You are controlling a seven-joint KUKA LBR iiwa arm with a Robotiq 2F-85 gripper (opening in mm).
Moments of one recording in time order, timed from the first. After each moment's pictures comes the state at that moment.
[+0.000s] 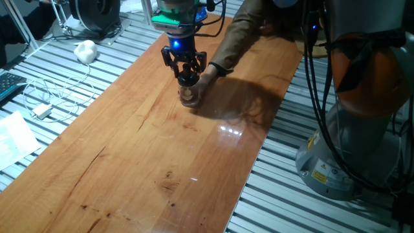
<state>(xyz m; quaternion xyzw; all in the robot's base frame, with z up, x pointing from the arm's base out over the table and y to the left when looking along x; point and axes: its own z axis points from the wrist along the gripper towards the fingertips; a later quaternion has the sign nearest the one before) 0.499 -0.057 0.117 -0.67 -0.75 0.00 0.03</state>
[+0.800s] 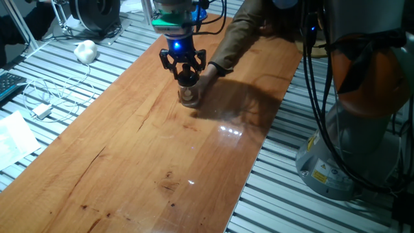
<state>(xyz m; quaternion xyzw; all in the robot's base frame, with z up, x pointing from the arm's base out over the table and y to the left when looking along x) 0.499 -0.056 0.117 -0.58 -0.82 0.02 0.03</state>
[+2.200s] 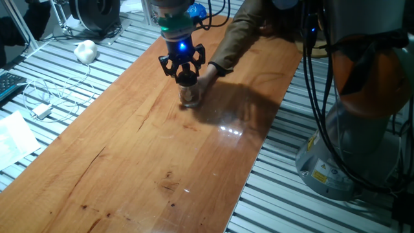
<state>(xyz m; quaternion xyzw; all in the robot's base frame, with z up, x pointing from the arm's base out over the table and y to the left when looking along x) 0.499 -0.055 0.118 -0.36 -0.93 0.03 0.02</state>
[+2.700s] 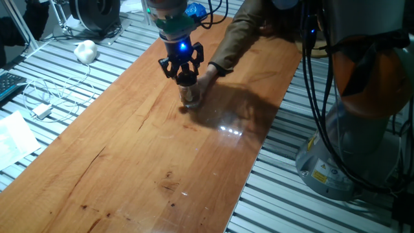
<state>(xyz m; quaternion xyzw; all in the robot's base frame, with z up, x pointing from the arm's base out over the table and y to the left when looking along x) 0.499 -0.053 0.119 -0.28 -0.96 0.05 0.02</state>
